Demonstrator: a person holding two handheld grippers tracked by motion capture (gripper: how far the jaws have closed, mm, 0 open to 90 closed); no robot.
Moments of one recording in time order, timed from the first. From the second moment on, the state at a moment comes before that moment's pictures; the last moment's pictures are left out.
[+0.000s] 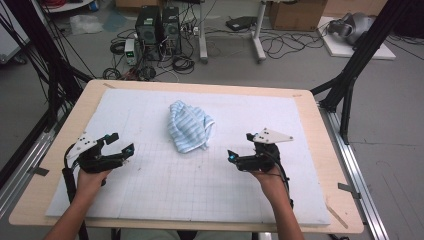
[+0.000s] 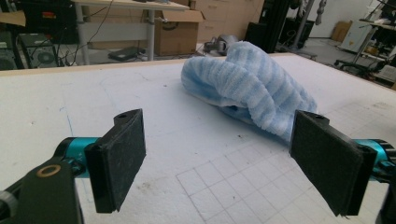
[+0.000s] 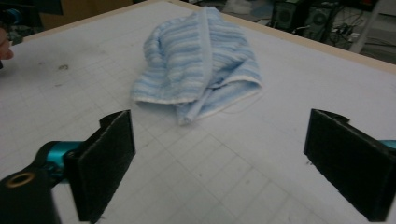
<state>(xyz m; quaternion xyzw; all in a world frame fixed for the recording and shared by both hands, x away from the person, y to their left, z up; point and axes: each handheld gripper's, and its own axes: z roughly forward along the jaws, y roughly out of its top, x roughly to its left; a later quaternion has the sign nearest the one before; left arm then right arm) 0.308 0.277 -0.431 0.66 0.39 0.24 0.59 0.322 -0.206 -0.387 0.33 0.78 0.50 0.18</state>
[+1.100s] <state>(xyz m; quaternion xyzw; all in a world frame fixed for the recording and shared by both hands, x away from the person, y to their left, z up) 0.313 0.281 -0.434 0.66 0.40 0.24 0.59 0.435 -0.070 -0.406 0.28 0.87 0.38 0.15</state>
